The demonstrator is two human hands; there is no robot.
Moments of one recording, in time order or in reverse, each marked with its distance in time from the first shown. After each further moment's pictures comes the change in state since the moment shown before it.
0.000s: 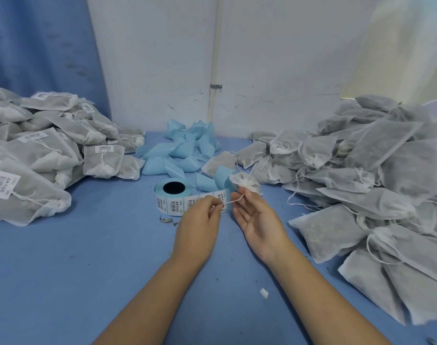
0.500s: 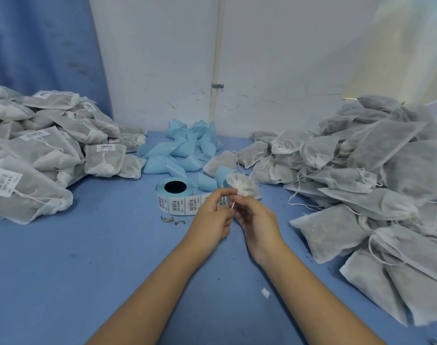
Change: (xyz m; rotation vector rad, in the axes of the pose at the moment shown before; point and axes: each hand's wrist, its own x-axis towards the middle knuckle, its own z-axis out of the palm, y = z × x) left_hand 0.002 0.025 0.001 -0.719 -0.272 -0.292; right_hand -0.002 0.009 0.005 -0.160 0.084 -0.104
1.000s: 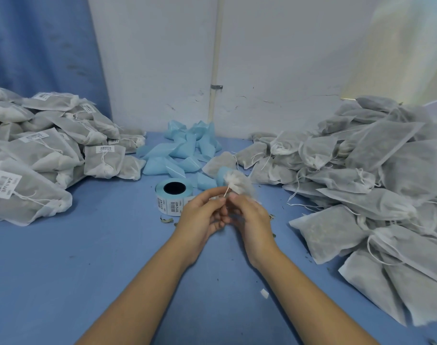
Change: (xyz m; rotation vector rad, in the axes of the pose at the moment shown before) left_hand 0.006 0.001 -0.014 -0.325 0.020 -0.078; right_hand -0.007 0.003 0.008 -0.191 -0.113 -0.107
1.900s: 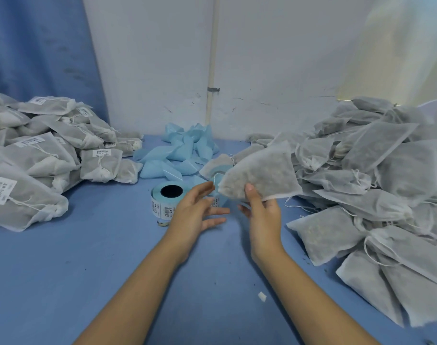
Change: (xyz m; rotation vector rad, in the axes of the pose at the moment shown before) left_hand 0.000 0.009 -0.006 0.122 0.053 0.072; right_hand 0.003 -0.008 -0.007 0.031 0.224 -0.209
